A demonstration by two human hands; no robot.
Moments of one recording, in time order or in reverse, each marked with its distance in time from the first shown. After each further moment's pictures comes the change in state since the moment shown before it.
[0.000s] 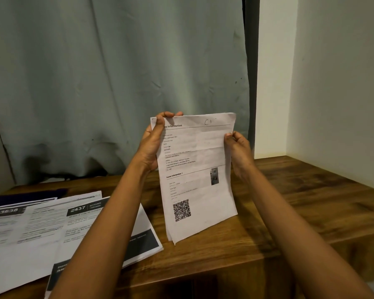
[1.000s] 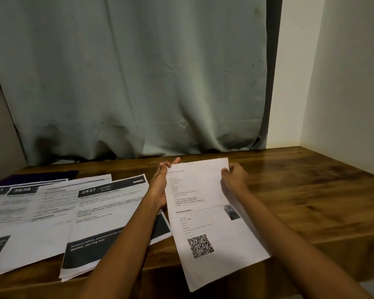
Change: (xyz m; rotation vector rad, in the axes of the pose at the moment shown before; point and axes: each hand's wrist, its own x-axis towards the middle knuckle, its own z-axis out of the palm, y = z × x) left_hand -0.069 -0.100 -0.064 -0.130 0.431 -0.465; right_hand -0.026 0.114 0.009 -0.677 0.100 0.198
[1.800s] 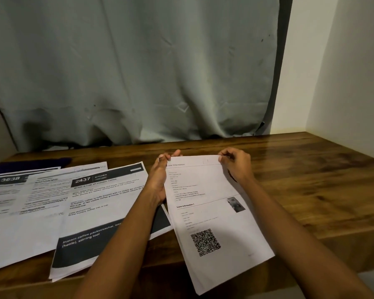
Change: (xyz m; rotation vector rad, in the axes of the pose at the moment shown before) left_hand 0.008 -0.011 -0.009 -0.009 0.038 0.006; right_hand 0.029 0.027 0.005 -0.002 -0.112 -0.361
